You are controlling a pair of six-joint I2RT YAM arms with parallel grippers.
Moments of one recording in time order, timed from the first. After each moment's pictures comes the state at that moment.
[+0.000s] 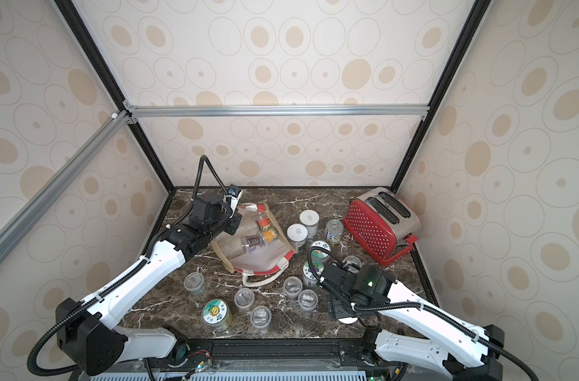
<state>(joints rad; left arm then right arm) -0.50 1.32 1.19 -0.39 -0.23 0.19 0.98 0.95 1.00 -1.54 0.15 0.87</state>
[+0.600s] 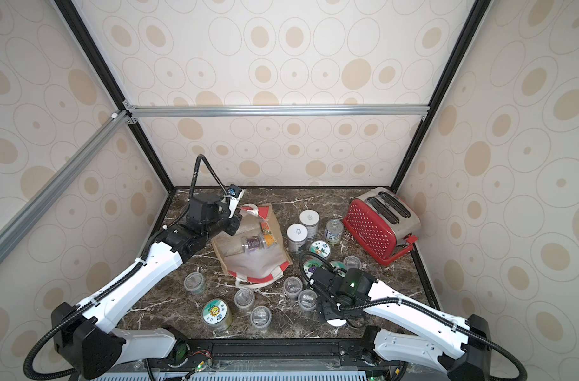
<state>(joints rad) -0.50 1.27 1.17 -0.38 -0.13 0.21 0.98 1.03 0.86 -1.33 0.11 0.87</state>
